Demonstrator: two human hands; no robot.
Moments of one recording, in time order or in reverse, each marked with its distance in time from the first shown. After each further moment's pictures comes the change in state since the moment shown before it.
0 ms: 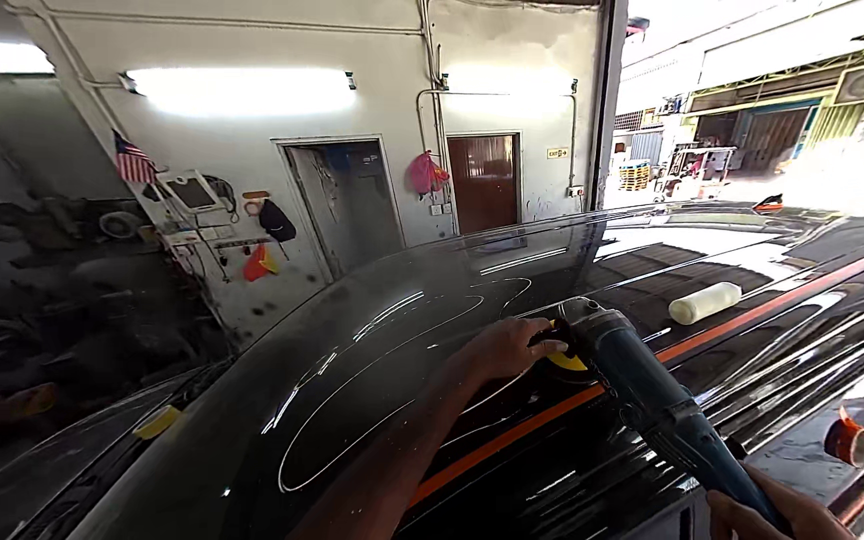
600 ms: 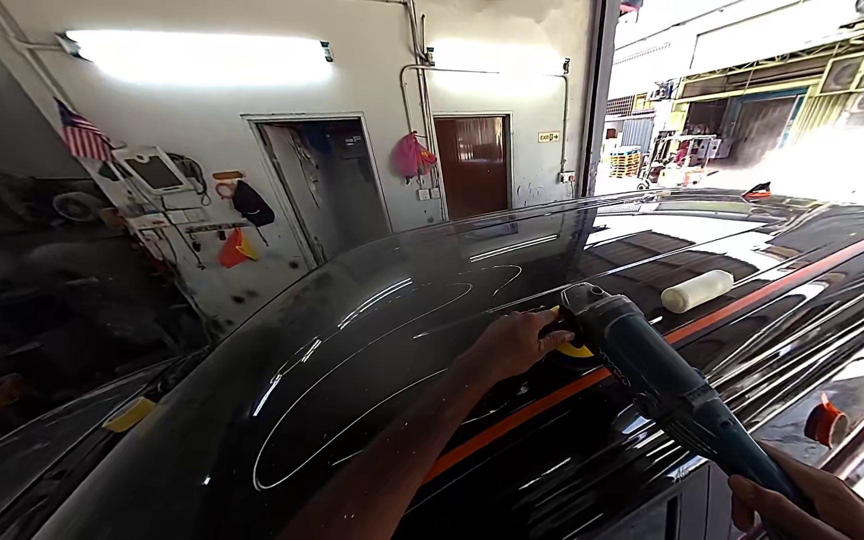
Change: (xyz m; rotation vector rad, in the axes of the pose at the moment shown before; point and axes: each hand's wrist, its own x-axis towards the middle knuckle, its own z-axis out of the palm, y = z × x) left_hand 0.015 0.019 0.021 -0.009 0.041 -0.070; right_hand 0.006 0.012 -0.037 -0.068 -0.038 0.012
